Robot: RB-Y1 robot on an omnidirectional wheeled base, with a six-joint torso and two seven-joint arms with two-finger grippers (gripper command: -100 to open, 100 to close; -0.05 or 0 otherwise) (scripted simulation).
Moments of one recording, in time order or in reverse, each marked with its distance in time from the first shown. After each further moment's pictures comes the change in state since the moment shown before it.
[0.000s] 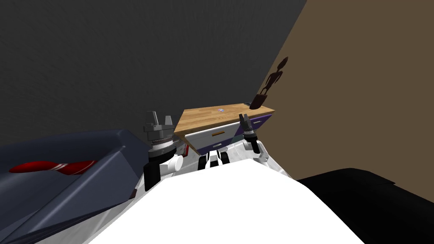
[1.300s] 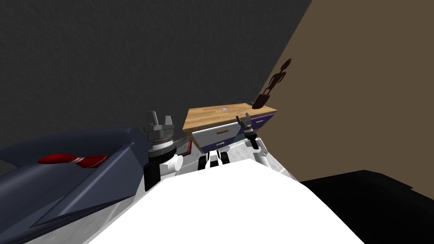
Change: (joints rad) left arm 0.000 0.000 0.000 0.000 0.000 0.000 0.000; right arm -0.106 -0.038 -0.091 0.165 0.159 -0.082 0.349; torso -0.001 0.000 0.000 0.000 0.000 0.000
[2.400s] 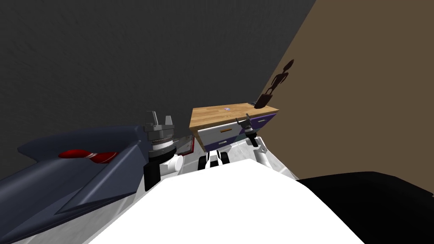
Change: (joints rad) left arm 0.000 0.000 0.000 0.000 0.000 0.000 0.000; right arm -0.088 -0.014 -0.097 0.178 0.161 -0.073 0.304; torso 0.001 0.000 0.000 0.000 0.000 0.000
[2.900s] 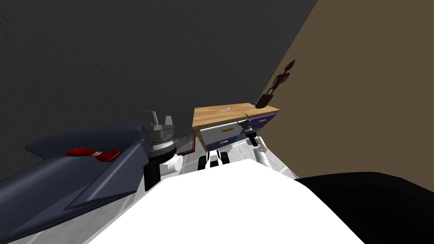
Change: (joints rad) left arm 0.000 0.000 0.000 0.000 0.000 0.000 0.000; right arm -0.035 0.001 -0.041 0.075 0.077 -0.021 0.132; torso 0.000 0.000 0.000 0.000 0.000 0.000
